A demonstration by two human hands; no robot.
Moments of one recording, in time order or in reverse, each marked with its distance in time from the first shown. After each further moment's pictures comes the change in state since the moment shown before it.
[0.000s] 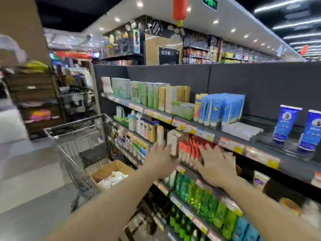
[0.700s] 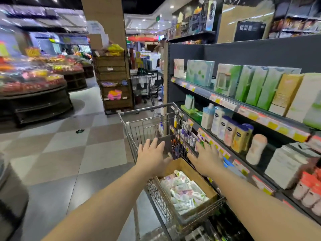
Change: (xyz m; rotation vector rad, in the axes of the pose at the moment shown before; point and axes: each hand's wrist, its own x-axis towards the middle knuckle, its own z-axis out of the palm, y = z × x) left_hand 0.061 -0.384 -0.003 0.080 0.023 -0.485; right_hand 0.238 -0.330 0.197 0.044 -0.242 -0.247
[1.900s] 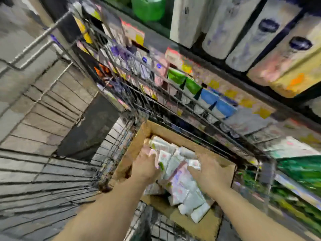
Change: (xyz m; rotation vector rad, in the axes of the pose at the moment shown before) left_hand 0.399 -0.066 0.418 0.139 -0.750 0.425; right_hand 0.270 0.061 0.290 0.246 -0.490 0.757
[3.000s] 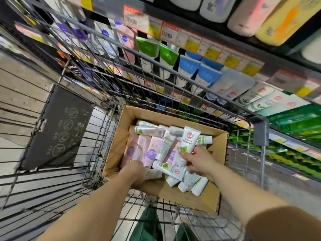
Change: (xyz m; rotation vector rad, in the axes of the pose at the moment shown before) left_hand 0.006 -0.017 0.037 0.200 -0.474 0.063; right_hand 0.022 0.030 0.066 1.012 -0.223 0.352
